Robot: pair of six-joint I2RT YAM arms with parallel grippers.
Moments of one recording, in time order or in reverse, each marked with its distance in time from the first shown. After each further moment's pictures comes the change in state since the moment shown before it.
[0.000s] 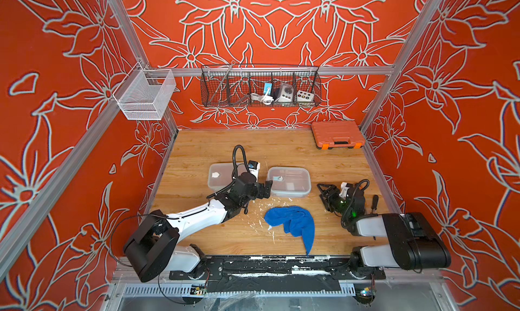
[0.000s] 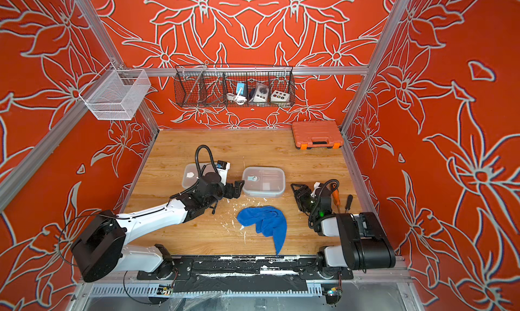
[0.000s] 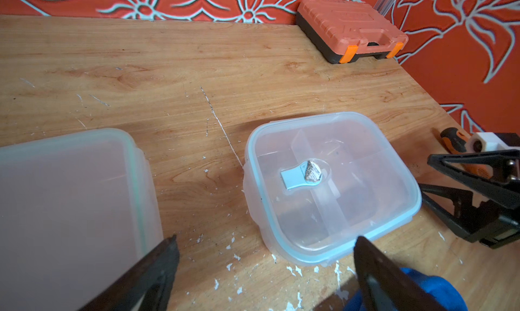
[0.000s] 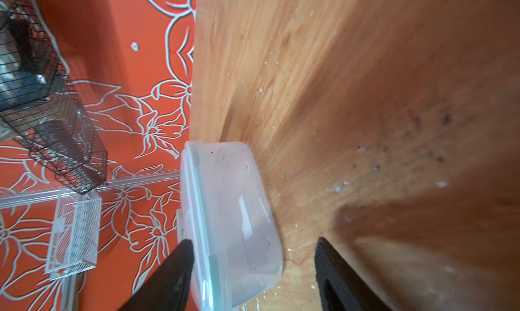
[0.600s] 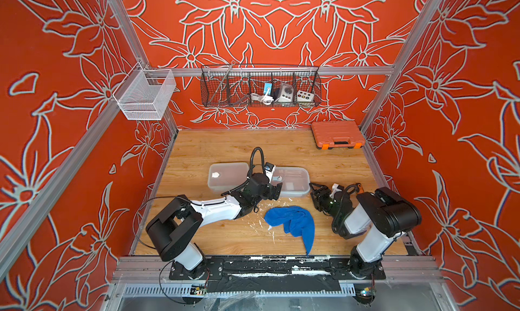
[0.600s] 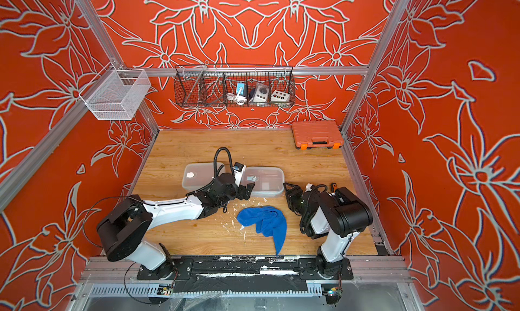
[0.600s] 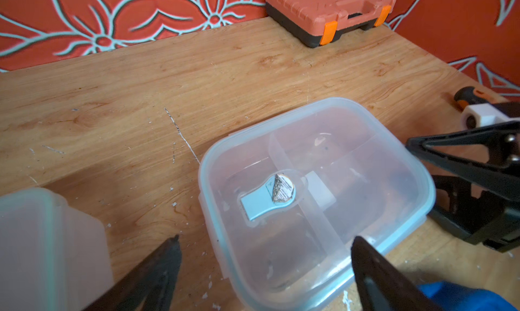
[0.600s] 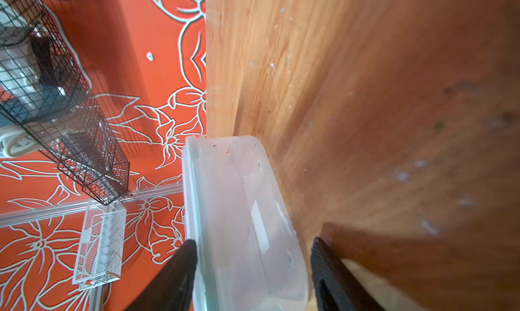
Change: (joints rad) left arm -0.069 0.230 0.087 0.134 -0.040 0.177; right arm 0.223 0.314 0.006 0.423 0.243 0.192
